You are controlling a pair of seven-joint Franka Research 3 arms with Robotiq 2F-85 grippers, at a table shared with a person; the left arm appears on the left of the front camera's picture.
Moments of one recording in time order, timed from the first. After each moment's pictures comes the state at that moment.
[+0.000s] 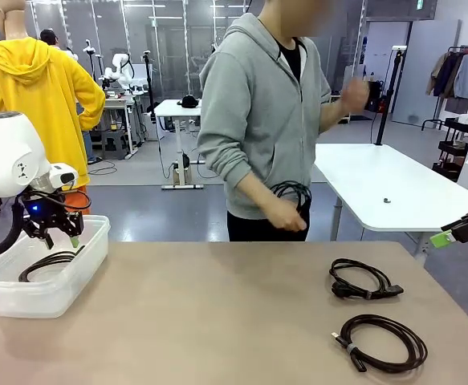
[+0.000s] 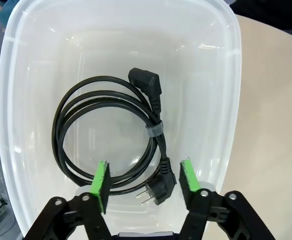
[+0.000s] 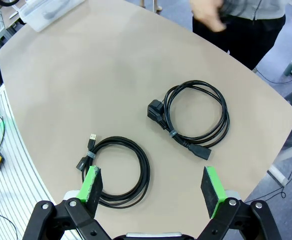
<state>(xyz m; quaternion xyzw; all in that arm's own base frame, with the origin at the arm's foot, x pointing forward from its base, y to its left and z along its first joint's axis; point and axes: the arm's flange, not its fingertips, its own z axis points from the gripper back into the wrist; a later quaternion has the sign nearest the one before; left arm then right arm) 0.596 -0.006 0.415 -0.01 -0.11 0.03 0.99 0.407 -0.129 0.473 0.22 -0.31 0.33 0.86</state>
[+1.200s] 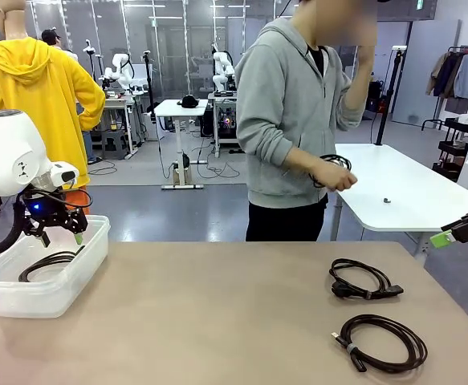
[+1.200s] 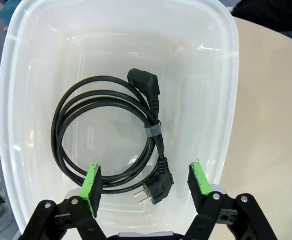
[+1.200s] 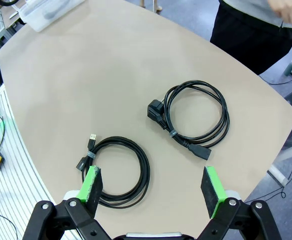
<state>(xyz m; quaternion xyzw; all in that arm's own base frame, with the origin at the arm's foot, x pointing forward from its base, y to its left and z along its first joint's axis) 0.596 -0.009 0.417 -0.01 -0.11 0.03 0.99 0.407 -0.129 0.473 0.22 -0.31 0.33 0.86</state>
